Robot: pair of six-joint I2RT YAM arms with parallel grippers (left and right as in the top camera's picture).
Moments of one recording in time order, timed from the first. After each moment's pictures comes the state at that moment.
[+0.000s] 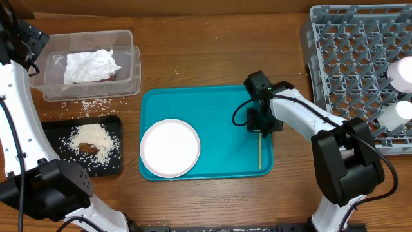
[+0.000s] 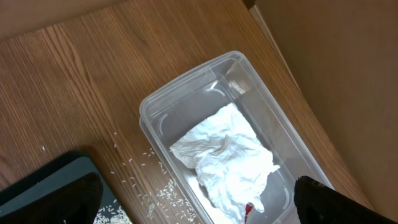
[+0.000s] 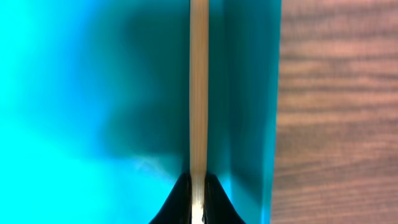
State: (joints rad) left arm 0.42 1.87 2.03 -1.04 -0.20 -0.64; right arm 0.40 1.93 1.24 -0.89 0.03 0.46
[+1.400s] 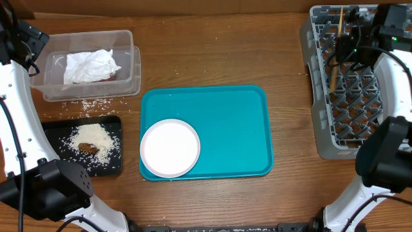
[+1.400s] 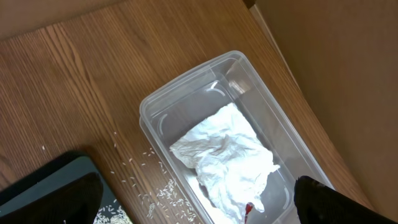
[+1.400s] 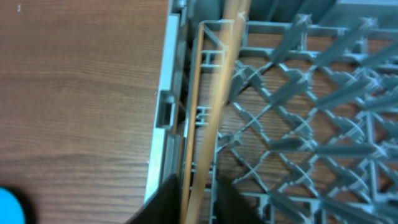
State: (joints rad) left arm 0.42 1.87 2.03 -1.04 -0.20 -0.64; right arm -0.25 2.00 1.74 -0.71 -0.25 -0.27
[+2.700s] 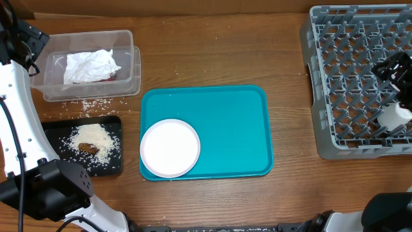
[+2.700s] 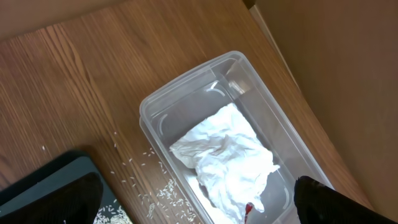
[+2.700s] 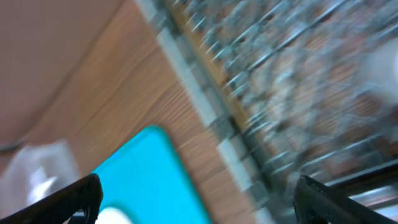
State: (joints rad) left arm 0.42 1.87 2.03 -1.04 -0.20 -0.64; right arm -0.57 1.60 1.74 -1.33 -0.51 0.16
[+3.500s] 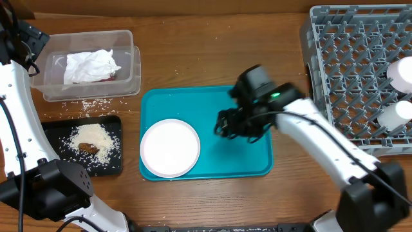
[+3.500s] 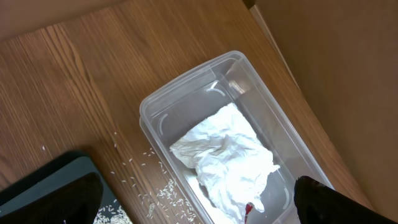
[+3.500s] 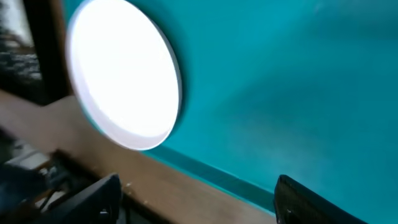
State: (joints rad) left arm 0.42 1.87 2.03 -1.04 -0.20 -0.64; right arm 0.55 1.68 1.29 -0.94 -0.41 0.46
